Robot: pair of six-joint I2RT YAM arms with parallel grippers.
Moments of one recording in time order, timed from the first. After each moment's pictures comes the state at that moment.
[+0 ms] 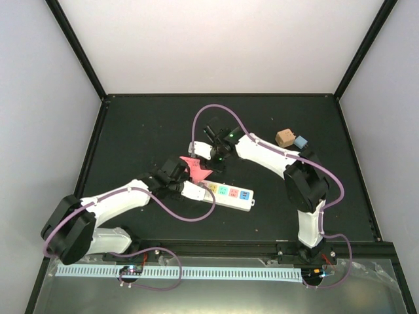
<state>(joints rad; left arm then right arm) -0.67 1.28 0.62 -0.33 0.04 1.17 0.78 1.94 1.54 -0.73 -0.23 -0.64</state>
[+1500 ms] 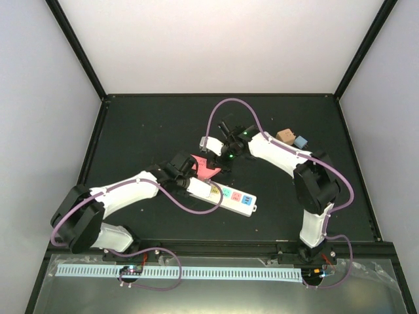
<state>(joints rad) -0.71 1.39 0.74 -0.43 0.01 1.14 0.68 1.86 1.44 -0.69 -0.39 -0.57</state>
